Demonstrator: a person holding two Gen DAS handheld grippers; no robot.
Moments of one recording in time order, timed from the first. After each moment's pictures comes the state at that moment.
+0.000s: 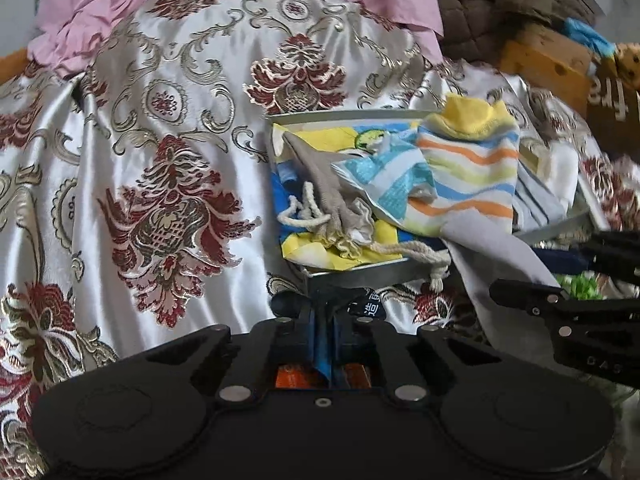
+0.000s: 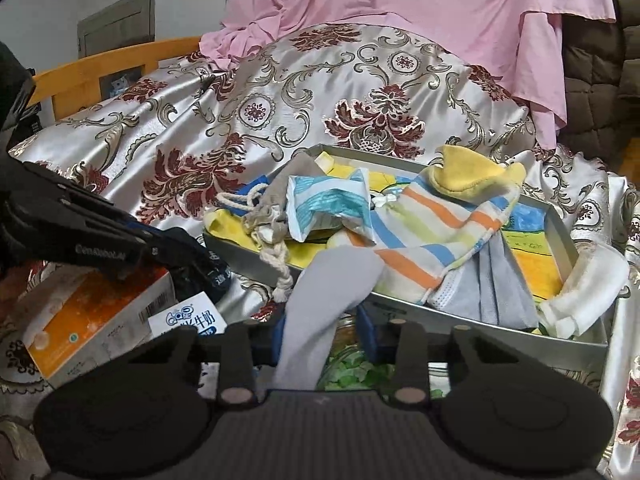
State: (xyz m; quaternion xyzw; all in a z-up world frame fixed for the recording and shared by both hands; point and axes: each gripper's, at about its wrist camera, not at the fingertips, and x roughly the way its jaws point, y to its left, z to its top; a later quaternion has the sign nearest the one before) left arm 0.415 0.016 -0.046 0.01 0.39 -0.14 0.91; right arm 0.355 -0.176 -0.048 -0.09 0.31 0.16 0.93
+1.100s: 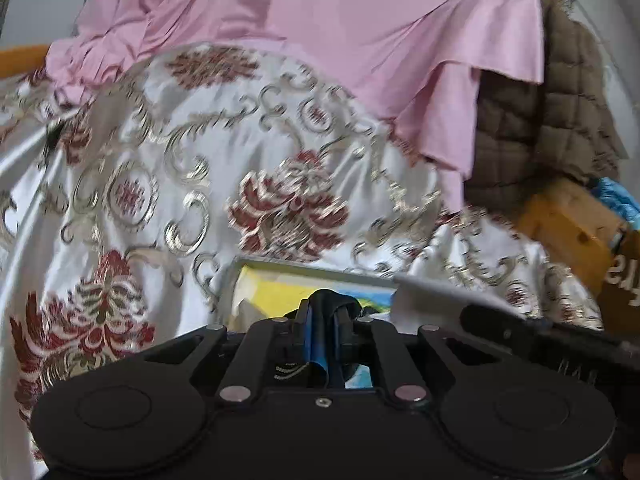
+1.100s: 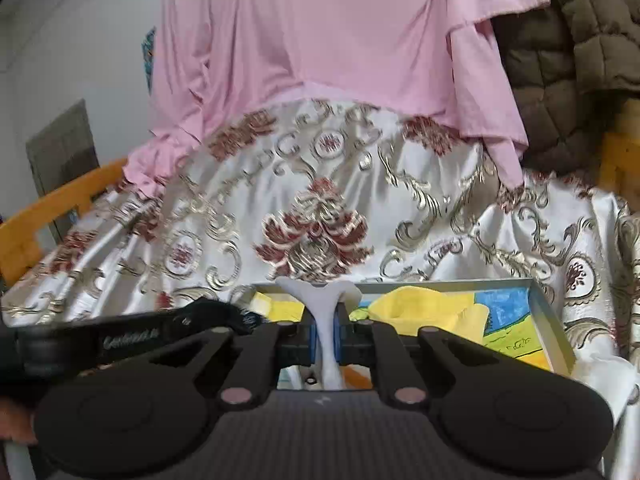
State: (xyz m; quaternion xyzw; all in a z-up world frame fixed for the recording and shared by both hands) left arm 0.528 -0.019 -0.018 -0.14 0.28 -0.11 0.94; right arm 0.484 -0.223 0.011 0.05 0.24 0.12 0.96
